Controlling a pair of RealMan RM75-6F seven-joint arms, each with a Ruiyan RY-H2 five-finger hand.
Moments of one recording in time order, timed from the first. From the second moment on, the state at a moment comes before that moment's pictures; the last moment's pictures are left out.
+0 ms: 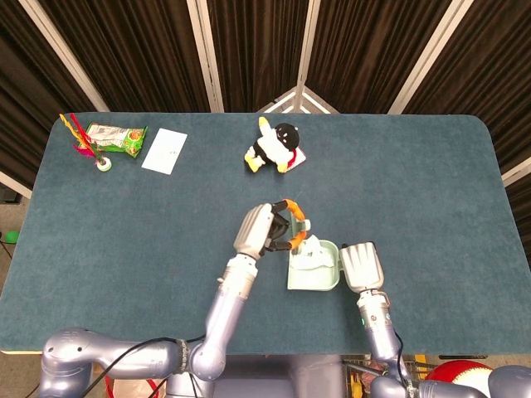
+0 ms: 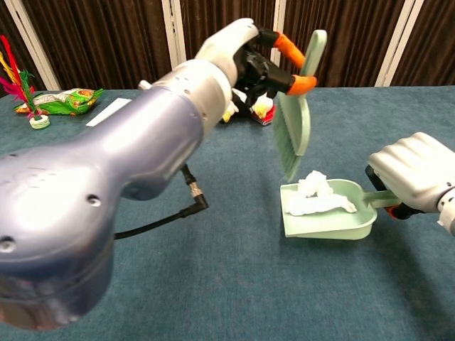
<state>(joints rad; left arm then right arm) -0.95 -2.06 -0.55 -1.57 0.88 1.24 0.22 0.48 -1.74 0.09 -1.44 -1.12 1.34 -1.08</state>
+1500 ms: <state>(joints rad) -0.73 -1.68 -0.52 -1.78 0.91 1.27 0.14 0.45 -1.82 0.22 -1.44 -1.09 1.39 -0.88</state>
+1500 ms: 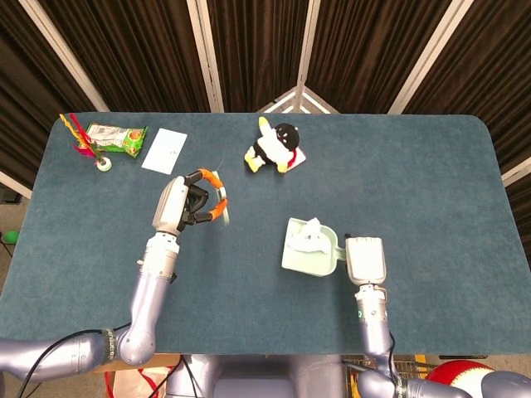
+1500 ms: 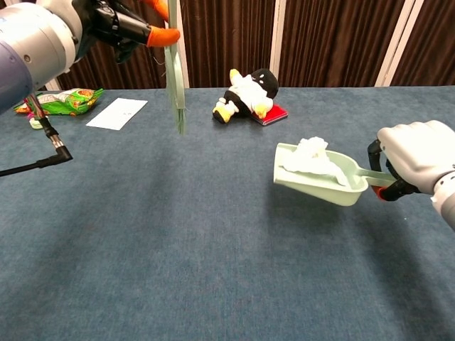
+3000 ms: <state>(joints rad) -0.73 -1.65 -0.49 -1.79 0.93 1.29 0.12 0.44 -1.85 0.20 -1.24 -1.07 1.38 -0.84</state>
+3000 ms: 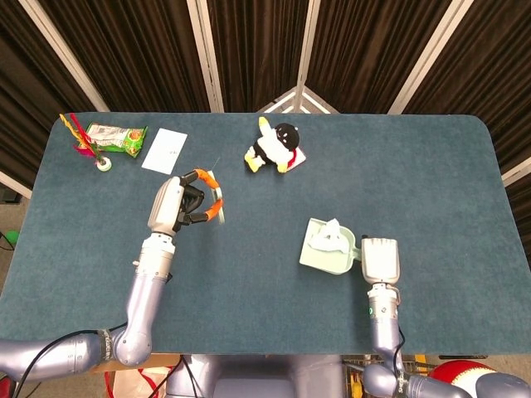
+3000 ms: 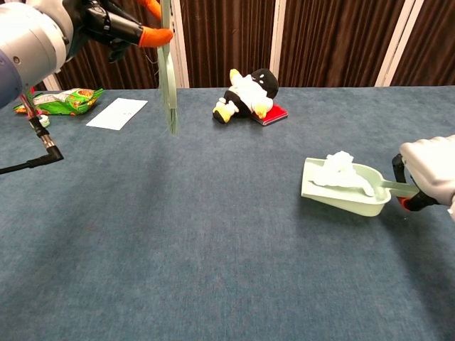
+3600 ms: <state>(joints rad) -0.72 -1.64 -0.49 -1.81 0.94 1.31 0.11 0.42 -1.84 0.17 -1.24 -1.10 1.38 -0.87</state>
